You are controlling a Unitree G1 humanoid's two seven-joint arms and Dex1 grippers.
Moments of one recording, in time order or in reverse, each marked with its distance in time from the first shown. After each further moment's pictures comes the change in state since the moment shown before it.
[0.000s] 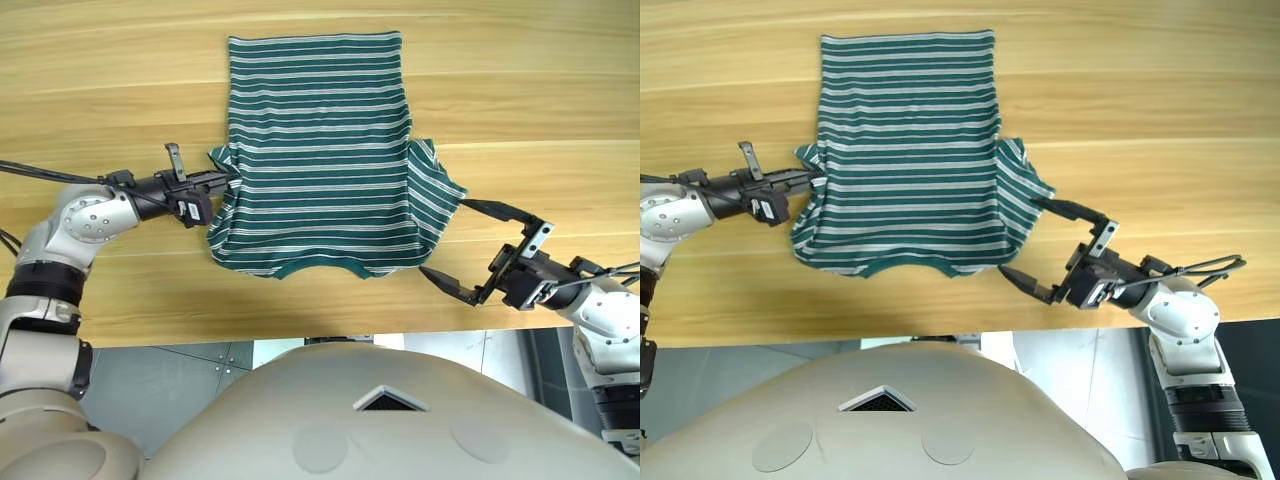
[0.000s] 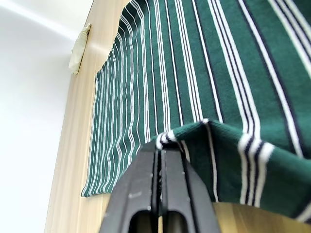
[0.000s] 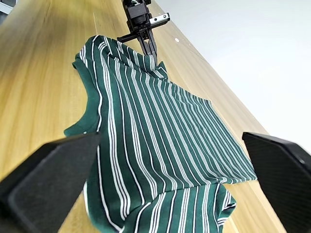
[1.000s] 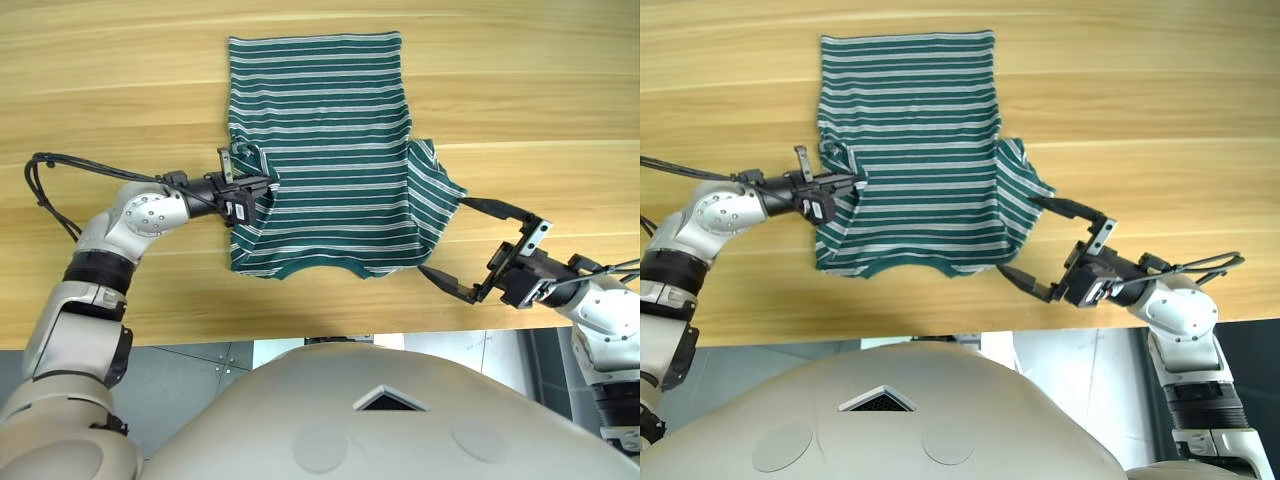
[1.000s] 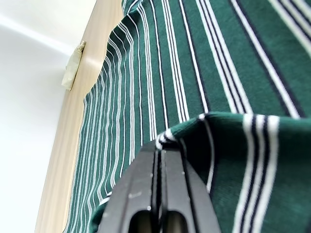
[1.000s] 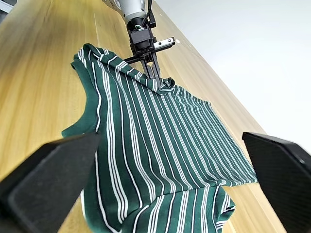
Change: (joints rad) left arm -0.073 -0.156 -0.068 0.037 0.145 0.061 0.046; right arm -0.009 0.001 0.006 0.000 -0.006 0.001 -0.001
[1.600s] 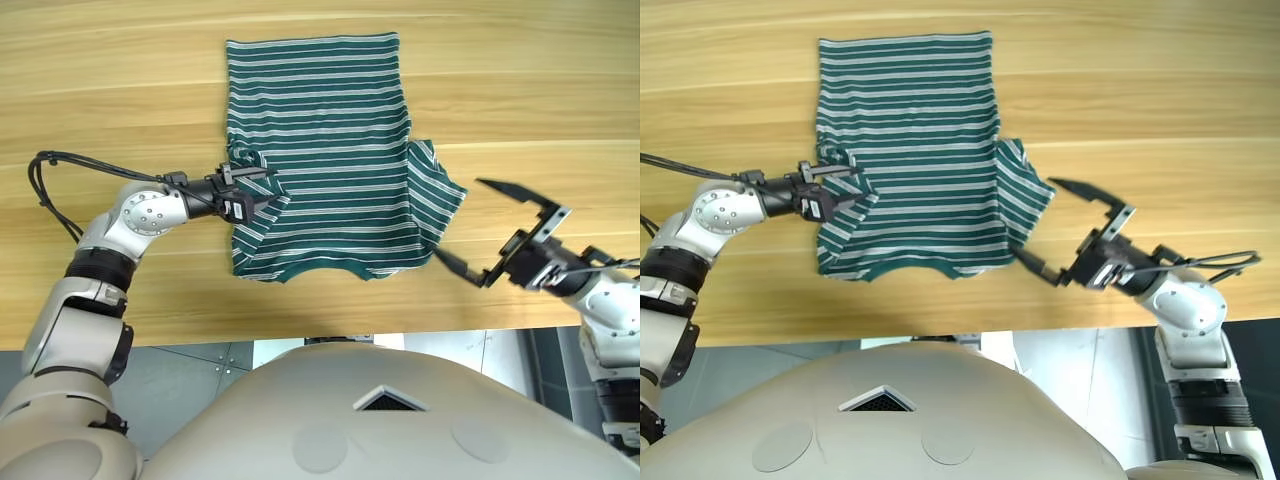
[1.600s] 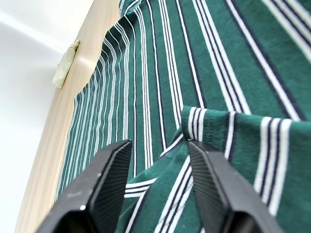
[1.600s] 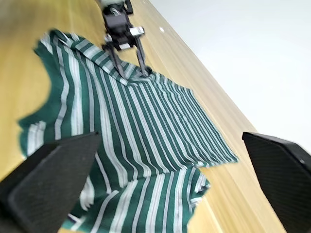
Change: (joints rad) left arm -0.009 0.001 -0.039 0.051 -0.119 -0.025 -0.067; right arm -0.055 0.009 -0.098 0.045 -0.100 0.109 -0.137
